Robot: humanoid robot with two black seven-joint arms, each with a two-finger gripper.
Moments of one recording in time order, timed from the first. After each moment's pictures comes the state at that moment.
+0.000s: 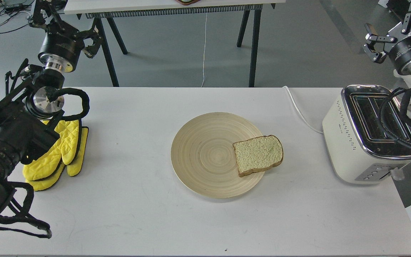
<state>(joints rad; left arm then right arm) -0.98 0.25 -0.68 -0.35 -0.21 -0.49 -0.37 0.86 -0.50 0.90 0.56 -0.17 0.42 0.27</state>
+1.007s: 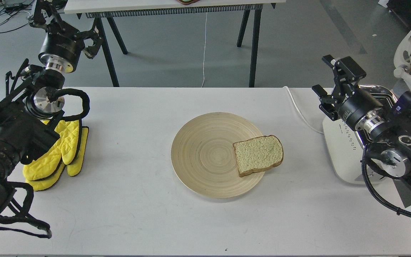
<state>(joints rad) -0.98 0.25 -0.67 -0.34 -0.21 -0.49 -0.37 0.49 -0.60 0.72 1.22 -0.65 0.00 0.28</state>
